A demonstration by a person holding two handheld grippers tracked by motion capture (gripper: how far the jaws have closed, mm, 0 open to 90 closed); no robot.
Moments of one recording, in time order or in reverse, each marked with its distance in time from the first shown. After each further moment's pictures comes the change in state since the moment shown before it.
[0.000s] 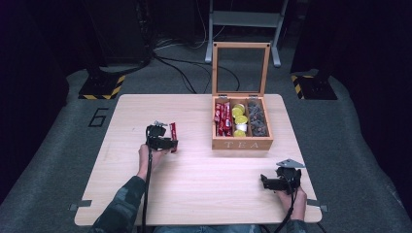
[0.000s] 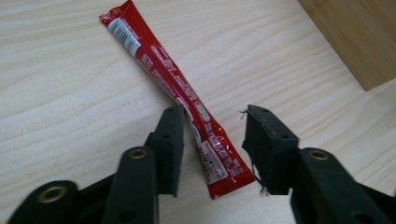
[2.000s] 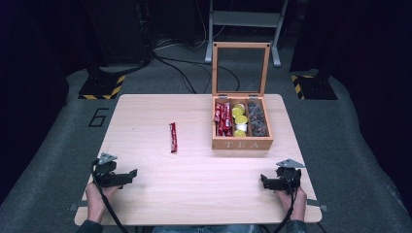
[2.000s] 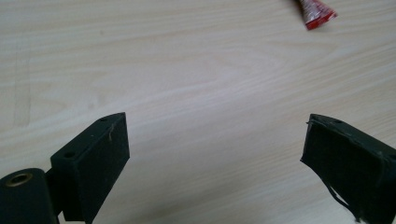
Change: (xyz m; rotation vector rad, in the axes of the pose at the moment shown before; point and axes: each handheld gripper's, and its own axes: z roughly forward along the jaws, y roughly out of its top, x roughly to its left) left arm 0.051 -0.131 -0.123 -0.123 0.181 -0.041; right arm 0.000 0.000 0.000 0.000 -0.001 0.001
